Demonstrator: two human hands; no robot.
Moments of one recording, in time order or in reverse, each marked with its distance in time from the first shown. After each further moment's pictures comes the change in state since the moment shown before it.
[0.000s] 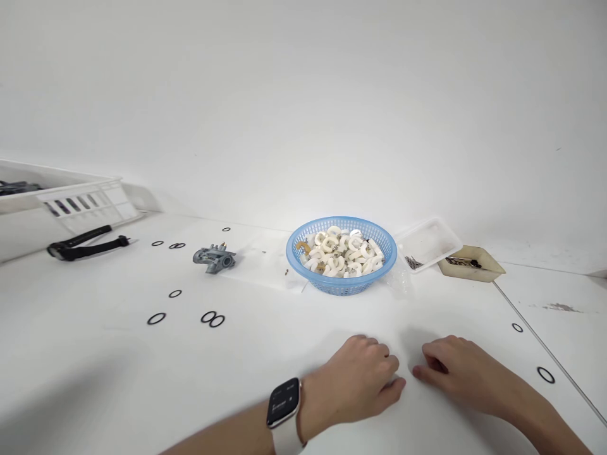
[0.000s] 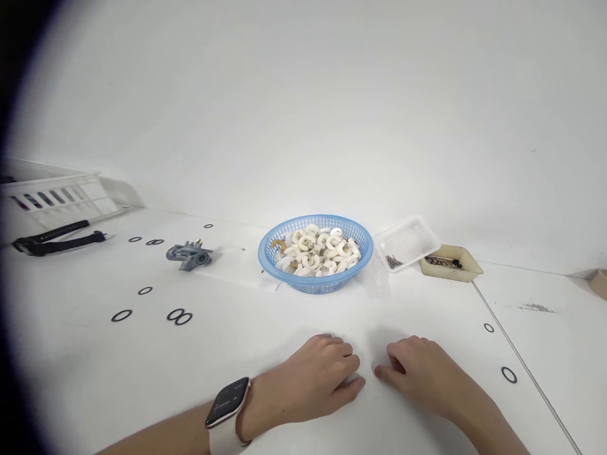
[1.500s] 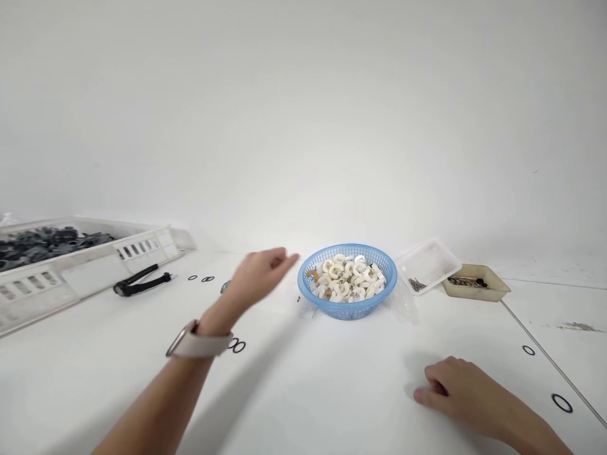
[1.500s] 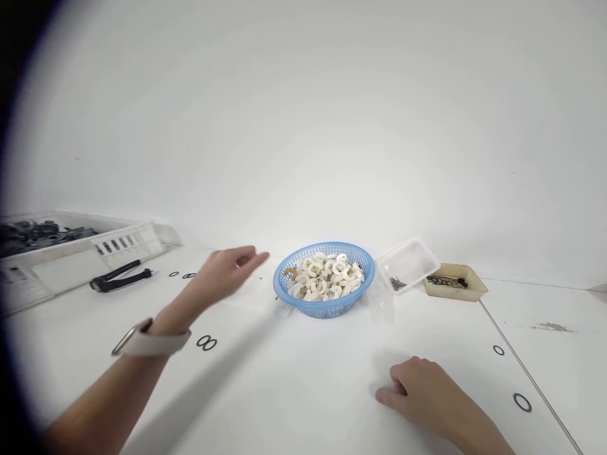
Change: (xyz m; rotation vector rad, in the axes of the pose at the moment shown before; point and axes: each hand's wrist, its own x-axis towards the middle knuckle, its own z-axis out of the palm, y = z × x) left_hand -0.067 -0.155 -0.134 -0.008 0.435 -0.870; right_hand -0.005 0.005 0.000 0.179 0.029 -0.034
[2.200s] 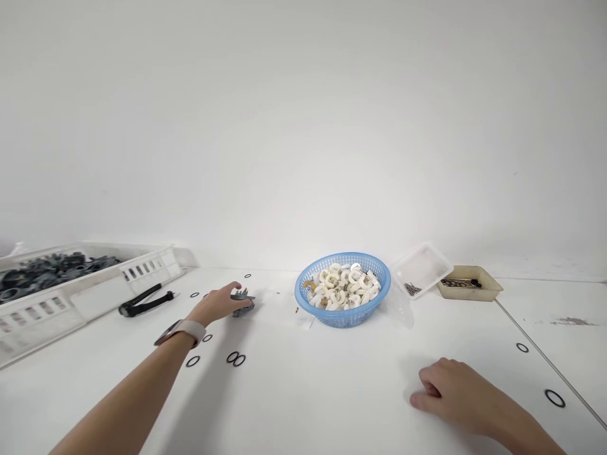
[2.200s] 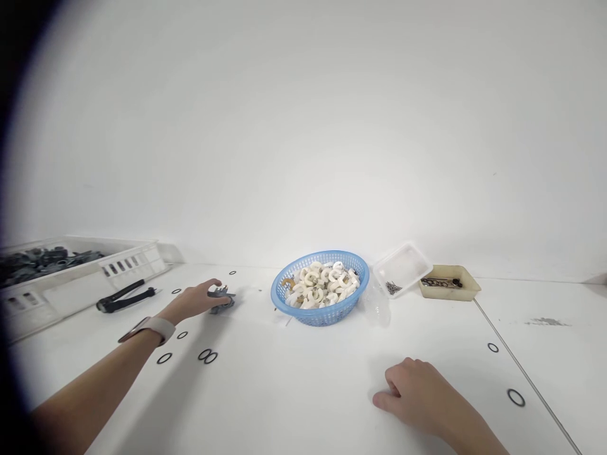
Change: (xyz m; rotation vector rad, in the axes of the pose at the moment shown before) left_hand 0.016 -0.138 0.032 0.105 -0.130 -0.213; right_hand -0.003 0.002 0.000 0.006 0.036 -0.050
